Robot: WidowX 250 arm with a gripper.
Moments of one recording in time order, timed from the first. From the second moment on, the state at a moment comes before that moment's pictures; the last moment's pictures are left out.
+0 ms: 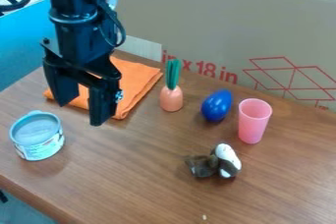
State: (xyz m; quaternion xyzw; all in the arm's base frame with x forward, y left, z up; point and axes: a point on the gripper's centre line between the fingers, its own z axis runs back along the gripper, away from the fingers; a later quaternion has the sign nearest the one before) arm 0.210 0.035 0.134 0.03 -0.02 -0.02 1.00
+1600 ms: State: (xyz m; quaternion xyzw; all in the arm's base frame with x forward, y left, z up) arm 0.204 0.197 0.085 0.01 -0.08 0.07 0.99
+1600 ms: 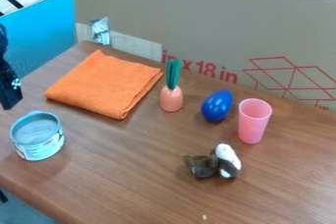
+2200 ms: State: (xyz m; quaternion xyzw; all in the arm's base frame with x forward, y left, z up) arm 0.207 0.194 0.064 0.00 -0.06 0.05 1.00
